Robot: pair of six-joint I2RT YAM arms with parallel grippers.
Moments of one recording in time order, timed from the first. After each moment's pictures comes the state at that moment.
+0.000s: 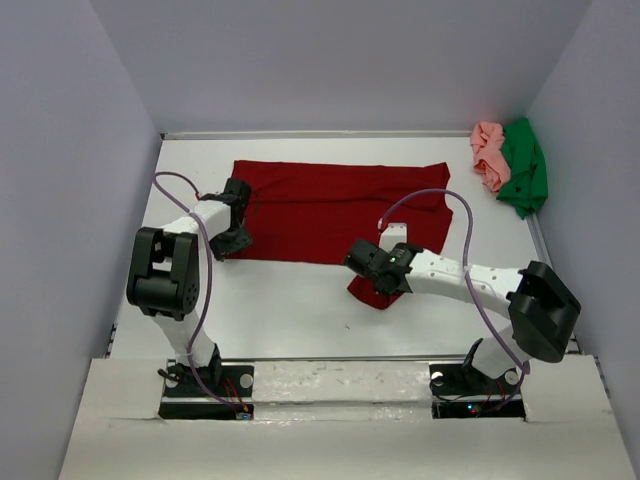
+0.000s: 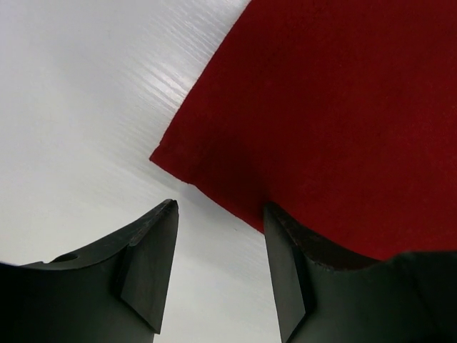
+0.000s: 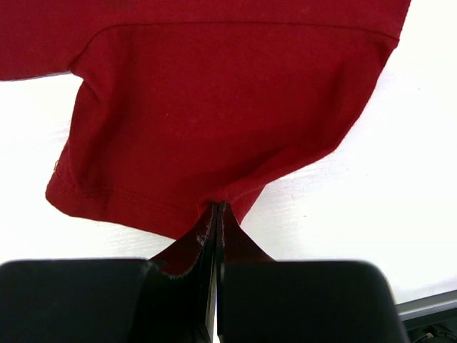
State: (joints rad) left arm -0.20 1.74 1.10 -0.70 -0.39 -0.72; right arm 0.95 1.52 1.01 -0.86 0.62 0.98
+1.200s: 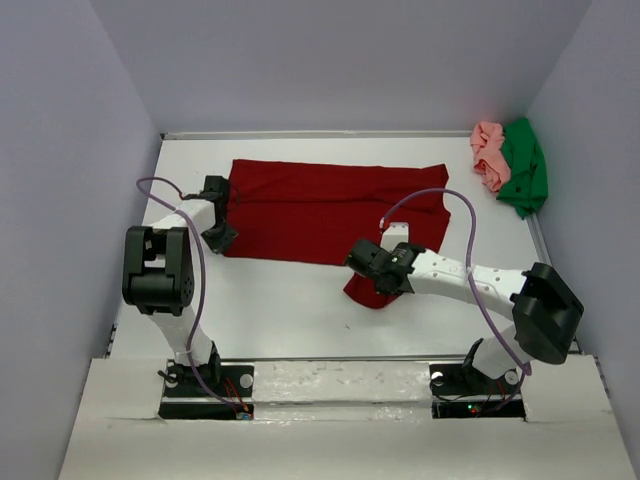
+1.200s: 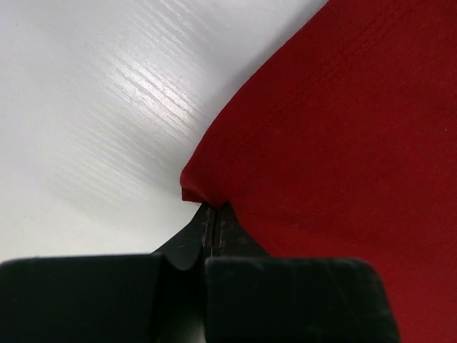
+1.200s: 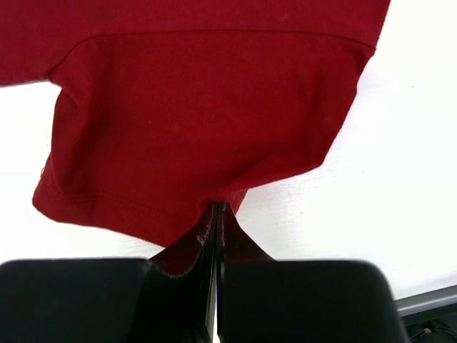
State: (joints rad) left arm -0.06 1.78 1.10 -0.61 -0.28 -0.68; right arm 0.95 1.50 1.01 -0.86 0.61 0.98
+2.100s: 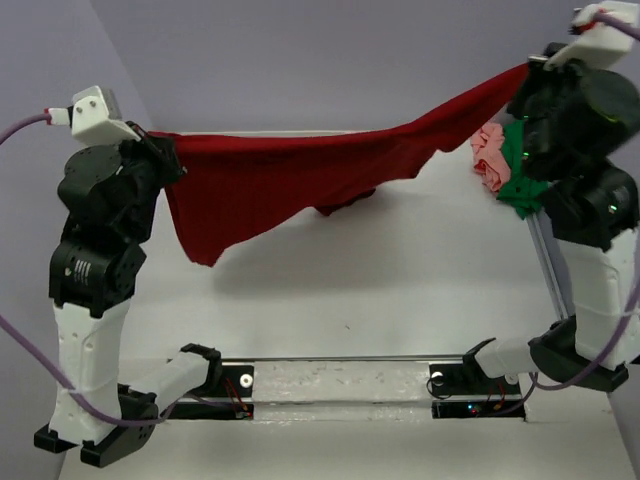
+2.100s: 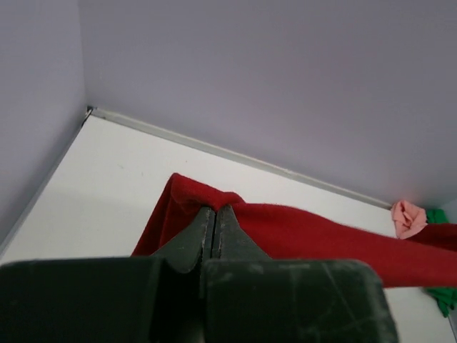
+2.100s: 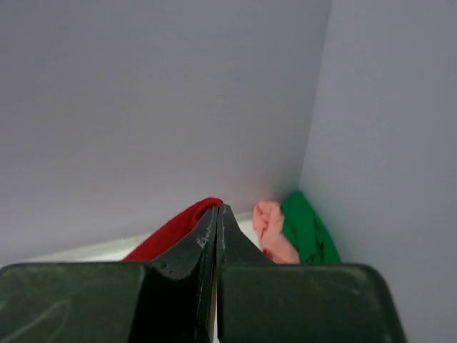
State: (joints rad) left arm -0.29 1.05 1.76 -0.78 -0.37 -0.39; right arm 0.53 1.39 2.17 -0.64 0.82 -0.10
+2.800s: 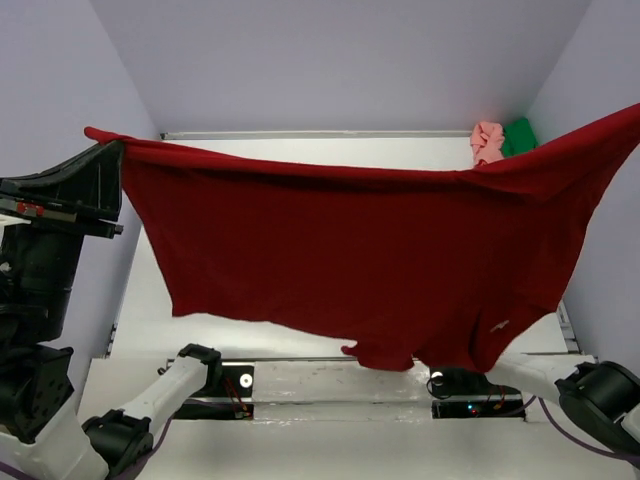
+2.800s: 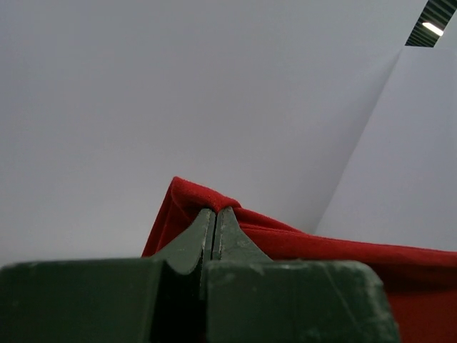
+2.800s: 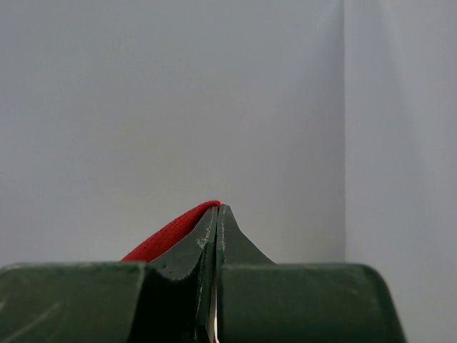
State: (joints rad) left arm -0.29 0.87 2.00 -0.67 -0.02 -0.33; right arm 0.53 1.08 2.43 -0.69 0.49 -0.19
